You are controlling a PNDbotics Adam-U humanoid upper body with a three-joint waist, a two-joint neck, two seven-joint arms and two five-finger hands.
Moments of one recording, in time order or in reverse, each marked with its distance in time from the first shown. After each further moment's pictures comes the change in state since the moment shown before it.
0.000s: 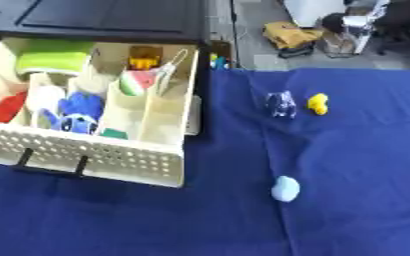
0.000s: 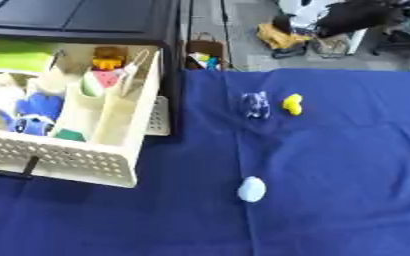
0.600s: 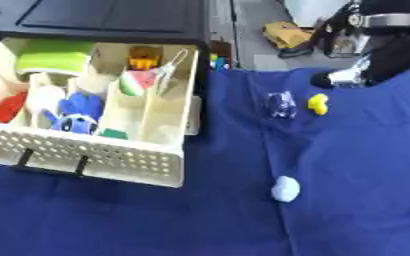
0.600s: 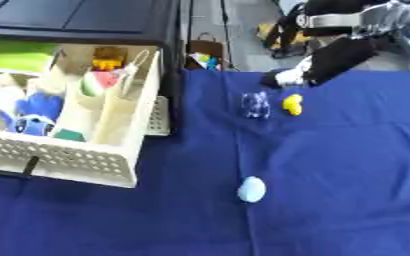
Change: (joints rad) left arm 0.000 0.003 -0.005 0.000 0.004 -0.001 -0.005; right arm 0.045 -0.040 0.099 -0.127 -0.114 0.086 0.146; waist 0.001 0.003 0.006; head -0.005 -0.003
